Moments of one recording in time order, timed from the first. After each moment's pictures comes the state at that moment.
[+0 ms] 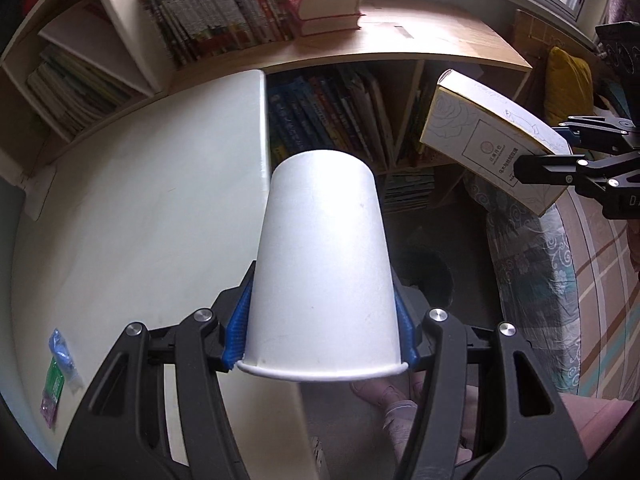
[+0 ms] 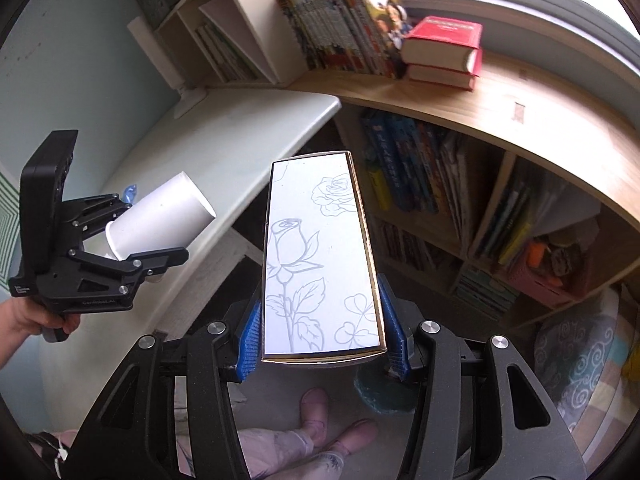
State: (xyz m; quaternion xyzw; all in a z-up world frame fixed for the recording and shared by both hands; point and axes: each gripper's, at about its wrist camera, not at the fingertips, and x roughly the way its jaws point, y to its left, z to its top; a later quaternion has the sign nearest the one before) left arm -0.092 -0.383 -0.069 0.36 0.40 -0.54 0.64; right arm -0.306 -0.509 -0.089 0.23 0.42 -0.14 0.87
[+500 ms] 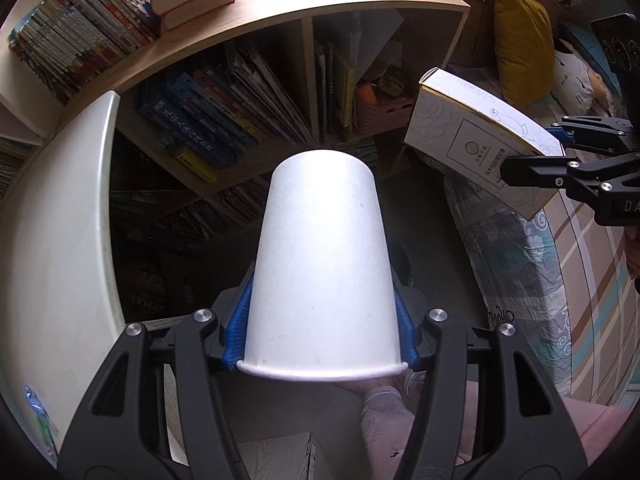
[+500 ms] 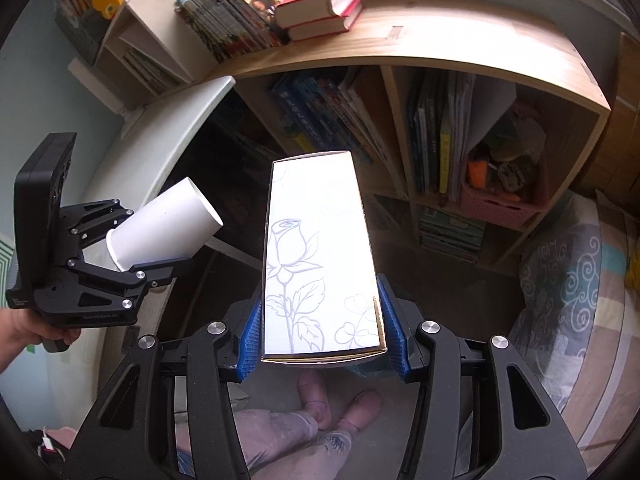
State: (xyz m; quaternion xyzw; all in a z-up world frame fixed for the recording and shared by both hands) left arm -0.186 -0.446 -0.119 0.42 0.41 -0.58 0.56; right arm -0.396 -0.544 -0.140 0.31 0.42 -0.21 0.83
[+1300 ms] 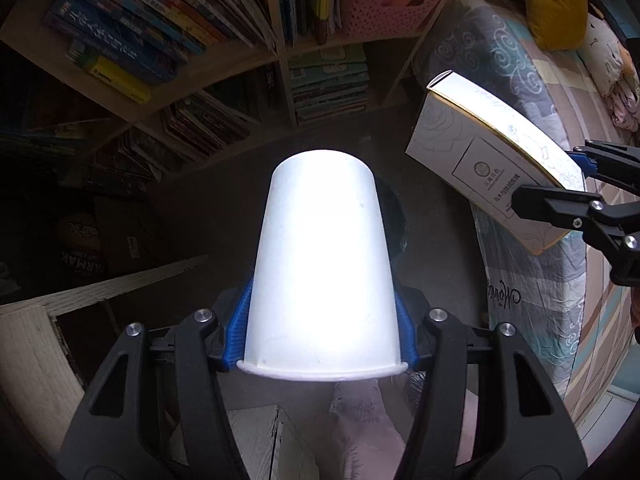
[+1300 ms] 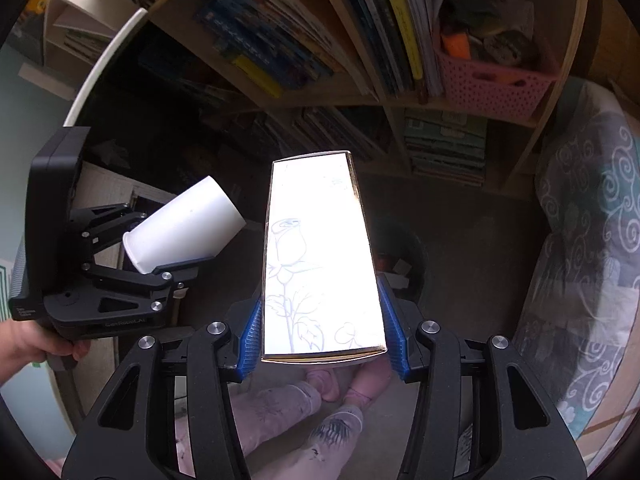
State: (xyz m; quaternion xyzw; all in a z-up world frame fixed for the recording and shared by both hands) left arm -0.226 -0.468 -0.297 0.46 0.50 -0.53 0.51; right arm -0.414 -0.550 -0.313 0.38 0.47 -0.20 0.77
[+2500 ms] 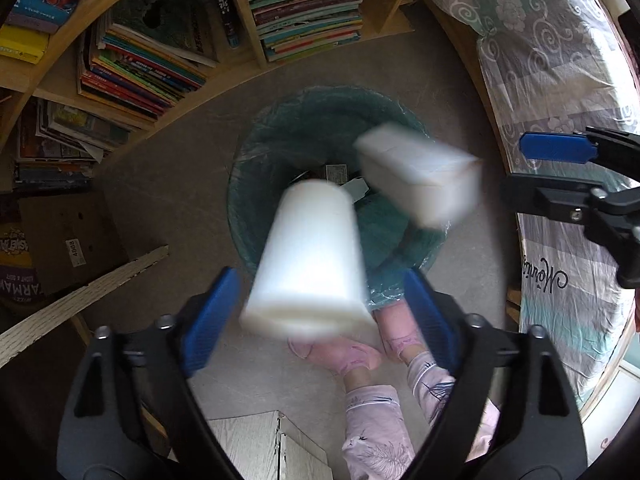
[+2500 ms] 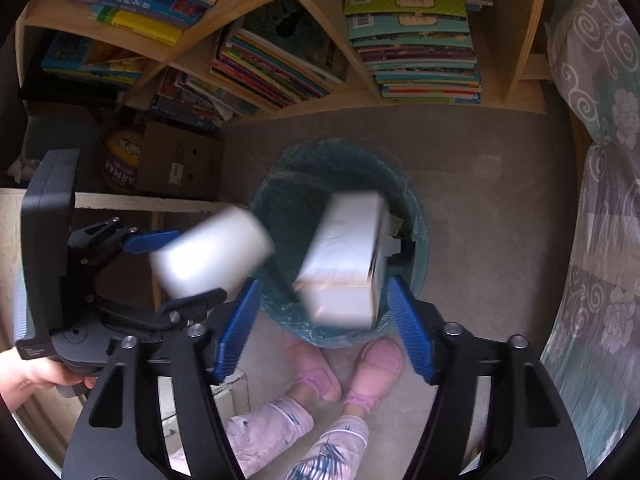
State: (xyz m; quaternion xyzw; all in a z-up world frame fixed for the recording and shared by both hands) left arm -0.243 -0.494 -0.475 0.51 0.53 -0.52 0.45; right arm -0.417 -0.581 -0.494 0.47 0.49 -0.22 0.71
